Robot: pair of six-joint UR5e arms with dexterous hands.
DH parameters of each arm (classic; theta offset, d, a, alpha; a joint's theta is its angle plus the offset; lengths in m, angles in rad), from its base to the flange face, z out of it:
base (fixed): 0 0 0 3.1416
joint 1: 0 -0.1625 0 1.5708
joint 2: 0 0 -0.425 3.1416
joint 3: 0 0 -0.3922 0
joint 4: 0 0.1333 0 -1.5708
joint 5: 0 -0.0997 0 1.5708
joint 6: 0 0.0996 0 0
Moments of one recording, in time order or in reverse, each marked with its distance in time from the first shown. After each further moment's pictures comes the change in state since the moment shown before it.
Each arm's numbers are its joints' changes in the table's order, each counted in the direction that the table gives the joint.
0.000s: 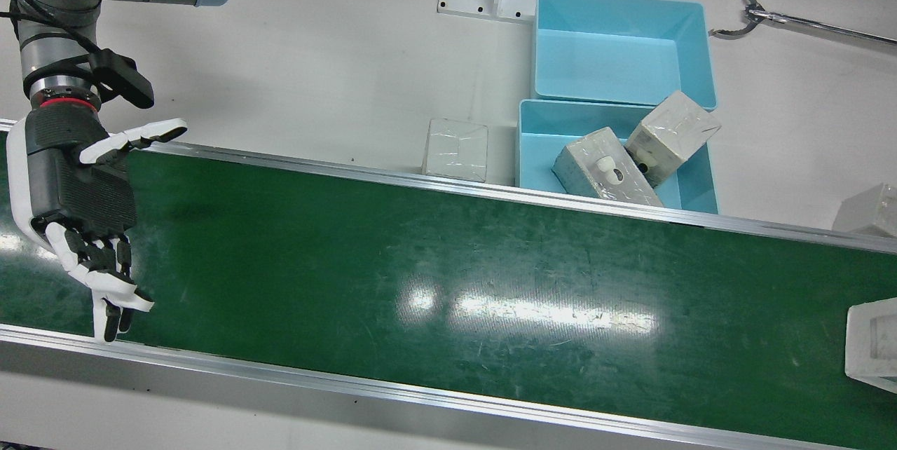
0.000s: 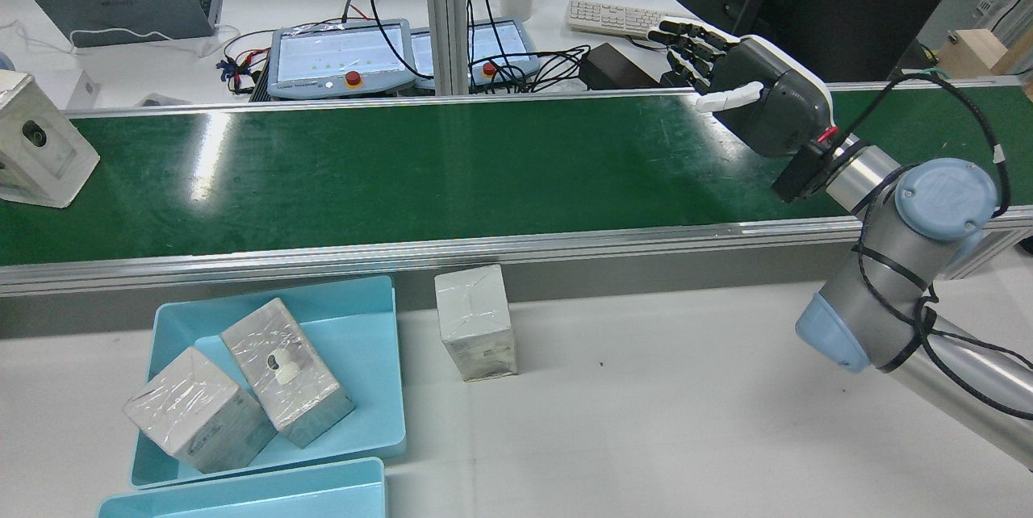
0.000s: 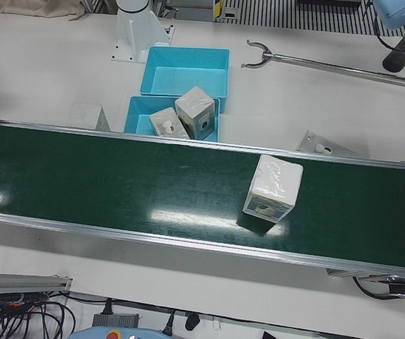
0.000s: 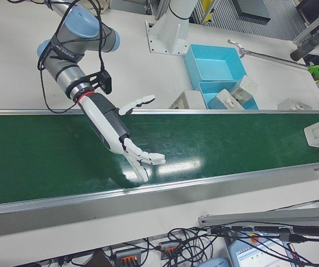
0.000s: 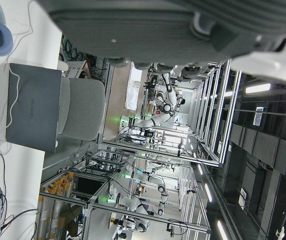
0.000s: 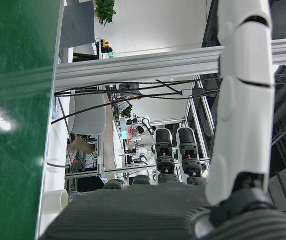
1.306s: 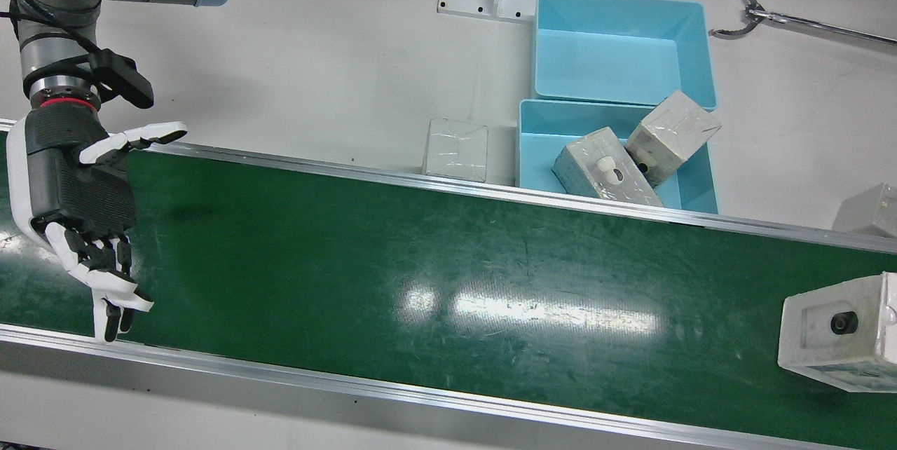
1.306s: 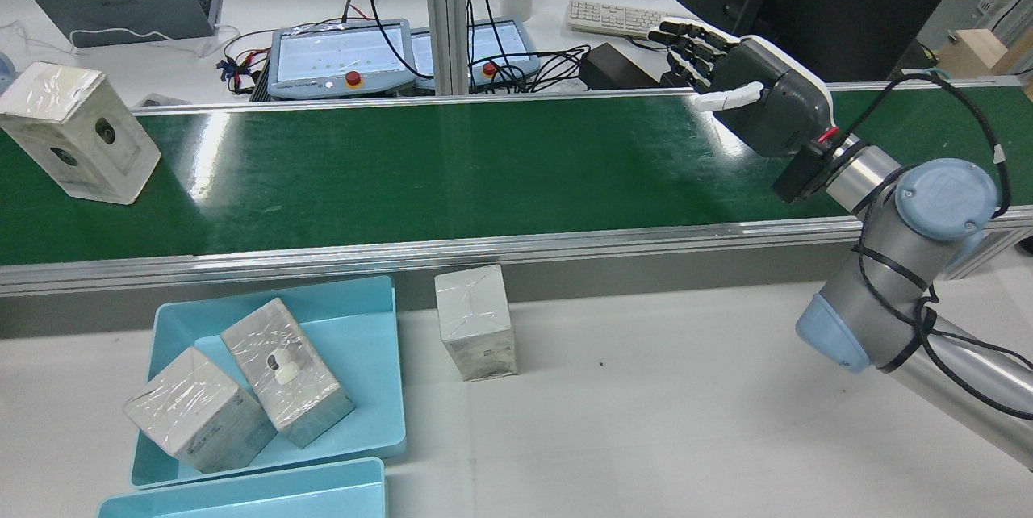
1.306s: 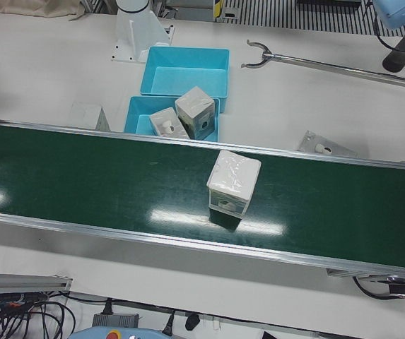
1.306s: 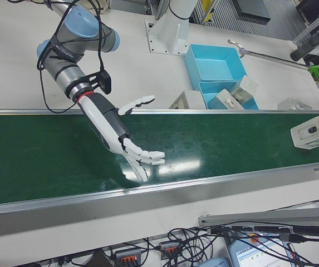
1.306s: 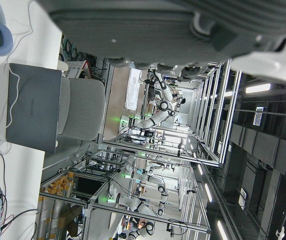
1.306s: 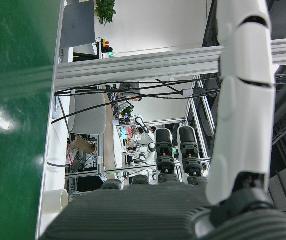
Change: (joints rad) left arm 0.000 0.000 0.000 0.000 0.000 0.000; right arm 0.000 0.001 0.000 0.000 0.000 -0.001
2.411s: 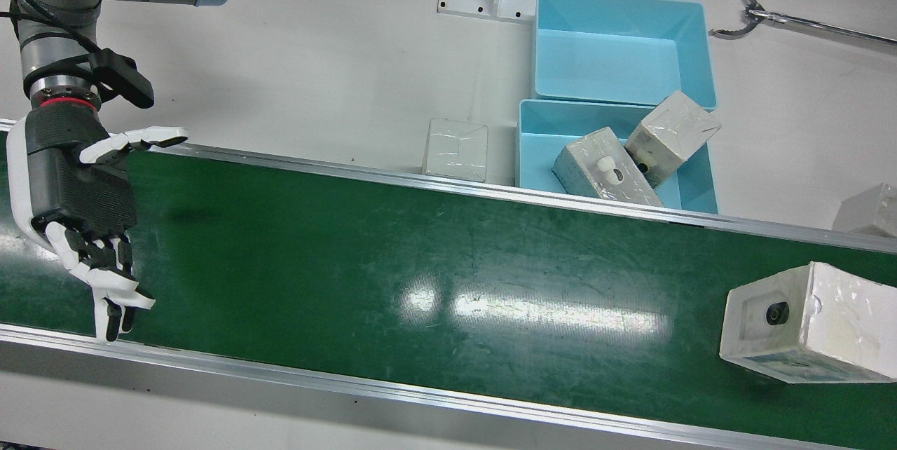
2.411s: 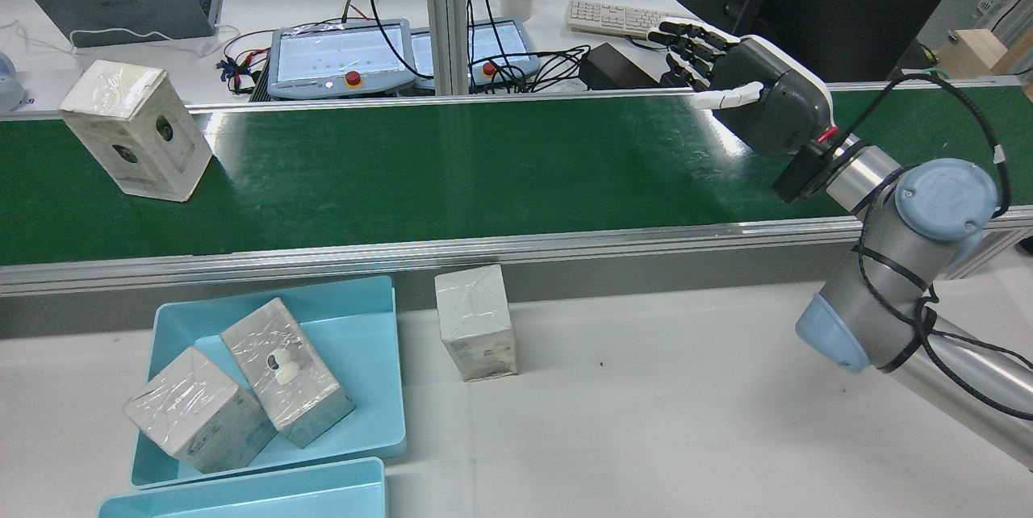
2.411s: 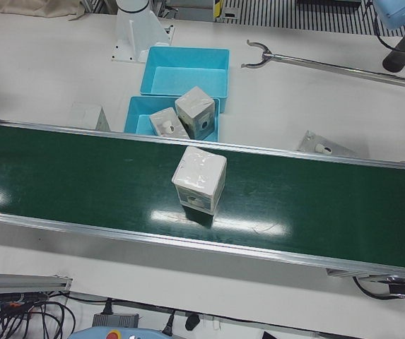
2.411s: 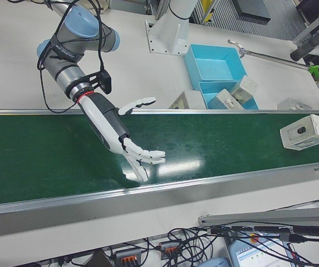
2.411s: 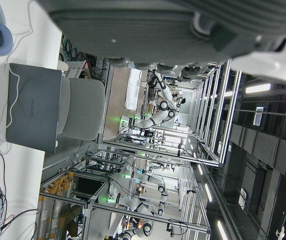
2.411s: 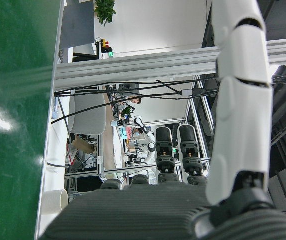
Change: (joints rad) left arm 0.000 0.000 0.000 0.000 0.000 0.000; right arm 0.000 0.000 0.001 0.000 0.000 0.000
